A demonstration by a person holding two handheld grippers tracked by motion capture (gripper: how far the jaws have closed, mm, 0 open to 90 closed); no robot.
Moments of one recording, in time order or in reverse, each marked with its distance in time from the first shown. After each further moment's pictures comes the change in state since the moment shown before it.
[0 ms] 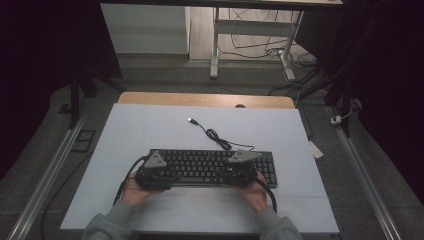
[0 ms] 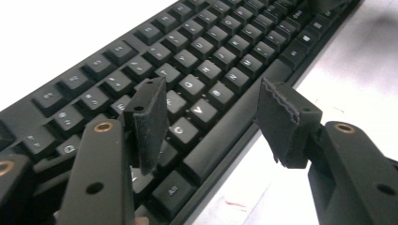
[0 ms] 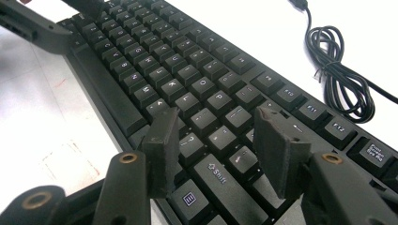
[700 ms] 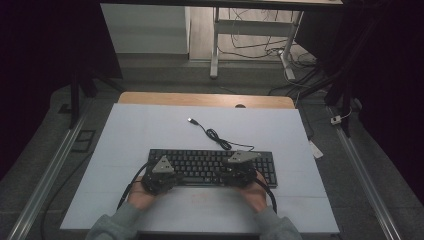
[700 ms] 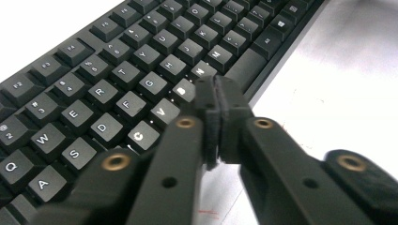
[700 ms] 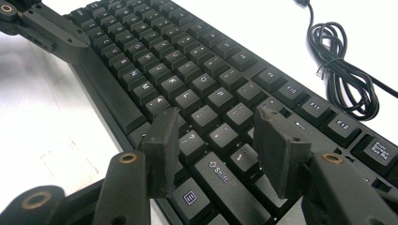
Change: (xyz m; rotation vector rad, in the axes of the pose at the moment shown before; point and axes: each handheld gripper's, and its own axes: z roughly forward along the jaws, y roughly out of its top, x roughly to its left) left arm -0.014 0.000 0.011 0.036 -0.033 0.053; right arm 0.001 -0.001 0.002 0.012 0.001 0.000
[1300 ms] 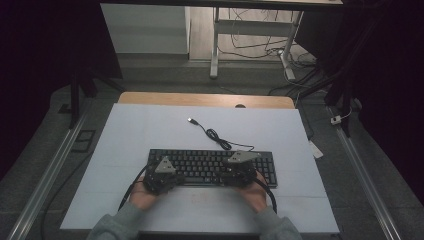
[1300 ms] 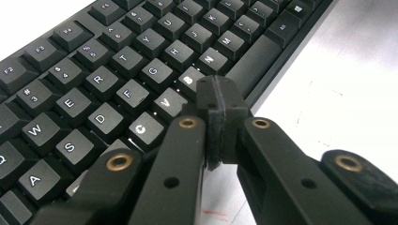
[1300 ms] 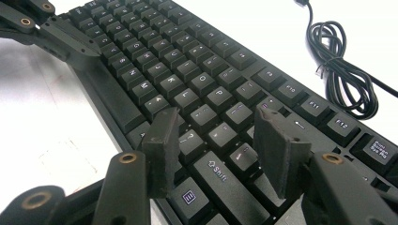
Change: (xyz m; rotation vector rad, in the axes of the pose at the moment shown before) left arm 0.002 -0.003 0.009 0.034 0.017 -0.017; right arm 0.000 0.000 0.000 0.003 -0.004 -0.001
